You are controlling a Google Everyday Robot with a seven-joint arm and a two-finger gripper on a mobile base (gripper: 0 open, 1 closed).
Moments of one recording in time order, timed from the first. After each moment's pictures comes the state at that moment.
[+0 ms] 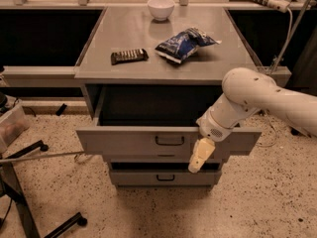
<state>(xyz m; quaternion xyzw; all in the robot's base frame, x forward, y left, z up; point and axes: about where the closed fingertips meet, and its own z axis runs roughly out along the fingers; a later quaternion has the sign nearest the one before) 0.534 -0.123 0.663 -0.59 0.78 0.16 0.13</state>
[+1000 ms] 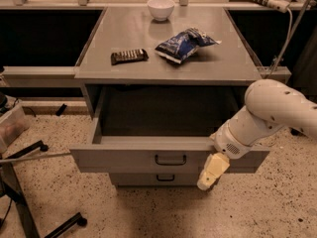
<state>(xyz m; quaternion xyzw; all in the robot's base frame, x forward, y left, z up) 0.471 -0.147 0.680 -0.53 0.82 0.18 0.13</state>
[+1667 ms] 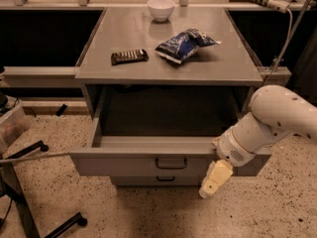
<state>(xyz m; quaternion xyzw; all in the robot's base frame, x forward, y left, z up) 0.446 -0.147 0.674 -0.53 0.81 0.22 0.12</state>
